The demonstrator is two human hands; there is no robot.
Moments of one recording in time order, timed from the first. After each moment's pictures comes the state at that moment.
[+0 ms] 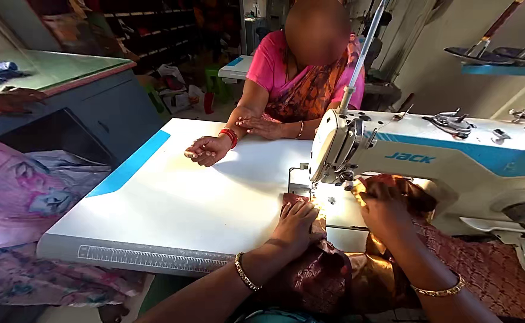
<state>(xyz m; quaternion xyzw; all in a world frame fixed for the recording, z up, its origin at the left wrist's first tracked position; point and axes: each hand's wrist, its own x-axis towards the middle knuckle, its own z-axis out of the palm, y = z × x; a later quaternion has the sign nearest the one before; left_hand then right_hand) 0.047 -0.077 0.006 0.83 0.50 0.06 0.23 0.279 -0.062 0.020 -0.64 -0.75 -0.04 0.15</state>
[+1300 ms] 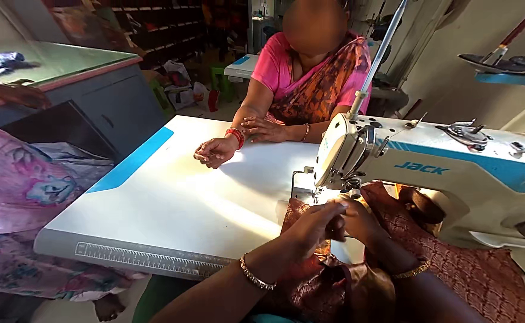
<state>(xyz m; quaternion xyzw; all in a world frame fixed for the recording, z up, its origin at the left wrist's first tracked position) 0.064 -0.084 0.047 0.49 0.31 0.39 0.72 0.244 -0.031 -0.003 -0.54 -0.77 0.23 0.27</state>
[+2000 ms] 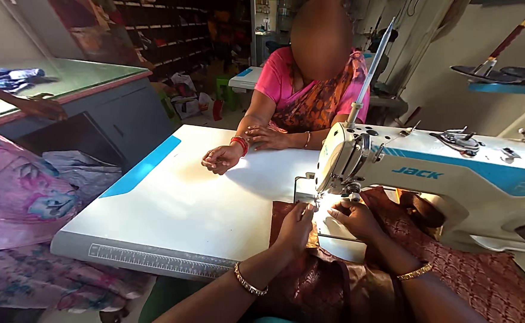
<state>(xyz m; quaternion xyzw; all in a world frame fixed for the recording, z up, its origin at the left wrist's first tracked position) 0.044 -0.080 0.016 0.50 0.49 0.41 0.58 0.247 -0.028 -0.004 -0.54 -0.72 0.28 0.33</state>
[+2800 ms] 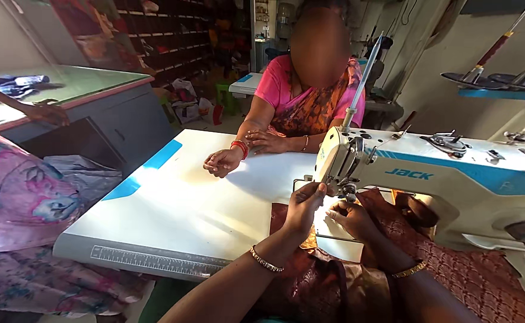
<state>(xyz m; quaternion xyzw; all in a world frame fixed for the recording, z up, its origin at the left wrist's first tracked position) 0.066 -0.062 0.037 0.51 0.29 0.62 0.52 0.250 -0.025 -0.010 -0.54 -0.71 0.30 0.34</state>
